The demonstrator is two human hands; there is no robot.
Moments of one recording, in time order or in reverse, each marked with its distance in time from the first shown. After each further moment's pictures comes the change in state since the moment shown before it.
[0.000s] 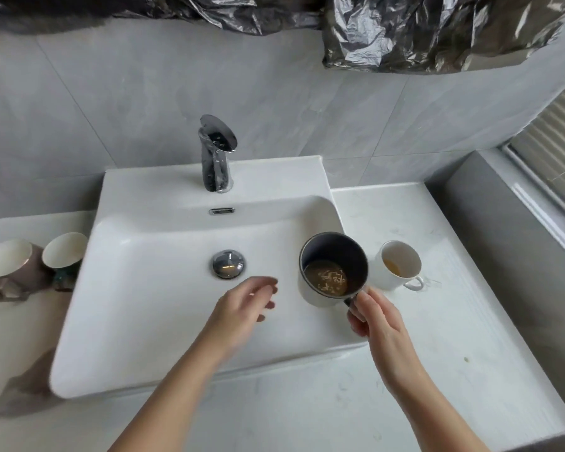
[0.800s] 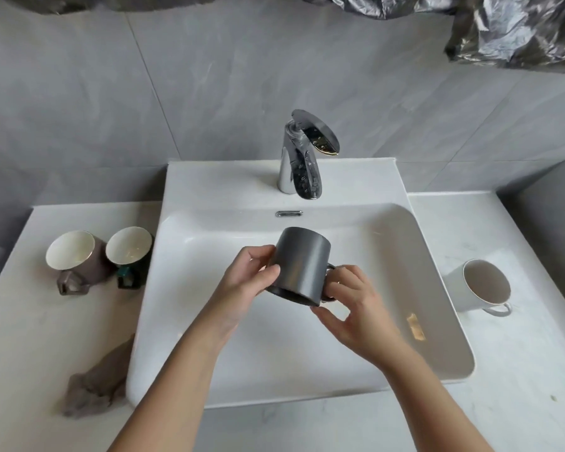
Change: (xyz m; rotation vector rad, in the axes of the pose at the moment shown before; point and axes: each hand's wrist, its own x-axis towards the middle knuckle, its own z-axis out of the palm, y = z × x) left_hand 0.043 -0.025 -0.122 -0.359 -0.028 0.075; right_hand 0.087 0.052 0.118 -0.794 -0.241 -0.647
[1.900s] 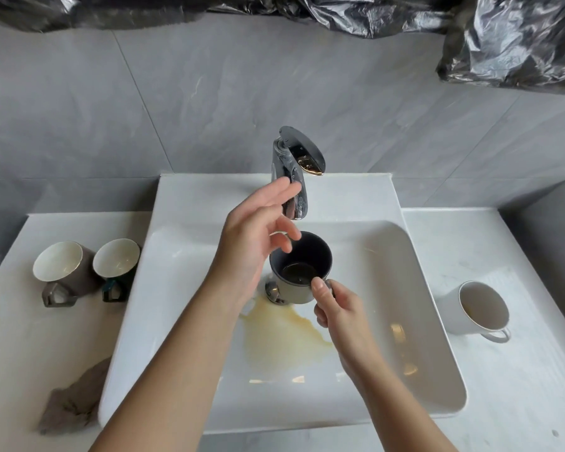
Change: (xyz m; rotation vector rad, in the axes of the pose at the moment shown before) left_hand 0.036 0.092 0.062 -0.202 0.126 0.224; right_hand 0.027 -0.019 -0.004 0.760 0.089 0.695
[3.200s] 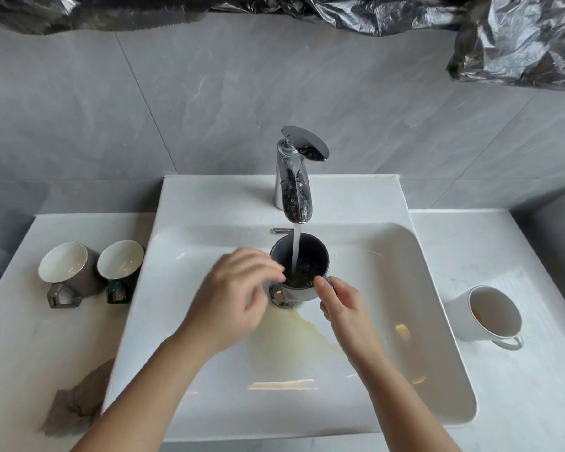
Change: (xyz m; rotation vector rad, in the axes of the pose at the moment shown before) left_hand -0.025 -0.049 -0.073 1.235 -0.198 0.652; right_hand 0.018 0.005 -0.003 -0.123 -0.015 -0.017
